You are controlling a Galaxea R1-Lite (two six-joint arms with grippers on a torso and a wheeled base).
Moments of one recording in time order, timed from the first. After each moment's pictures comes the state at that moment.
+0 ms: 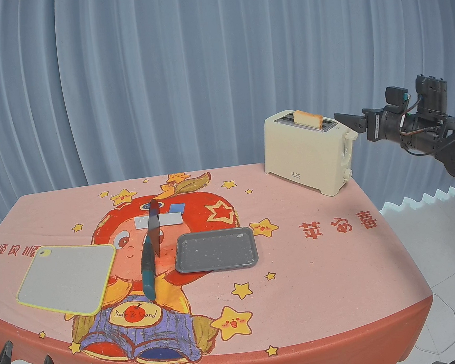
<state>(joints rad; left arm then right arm) 0.00 0.02 -0.02 0.00 0.03 -0.02 0.14 1.86 -1.20 -0.53 0.30 0.00</state>
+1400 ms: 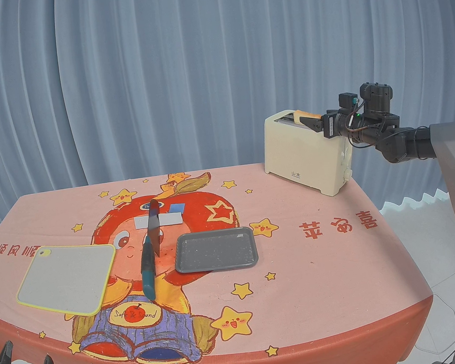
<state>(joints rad) 0.00 0.02 -0.02 0.00 0.03 -0.02 0.15 2.39 -1.92 -0.35 0.29 -0.04</state>
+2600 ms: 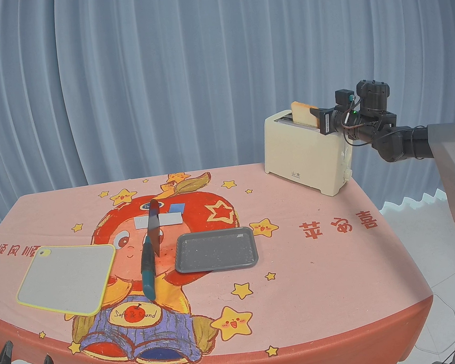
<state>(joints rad) 0.00 0.02 -0.02 0.00 0.03 -0.02 0.17 2.40 -1.96 -0.37 0.26 -0.06</state>
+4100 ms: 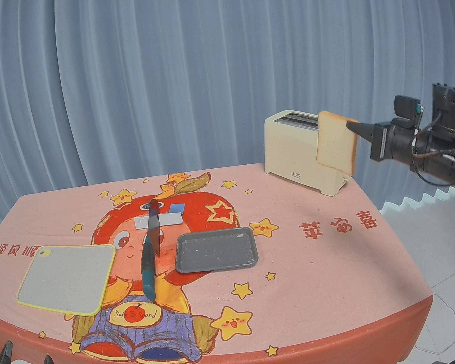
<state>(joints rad) 0.00 0.02 -0.02 0.00 0.03 -0.02 0.30 1.65 -0.93 -0.61 0.18 0.10</state>
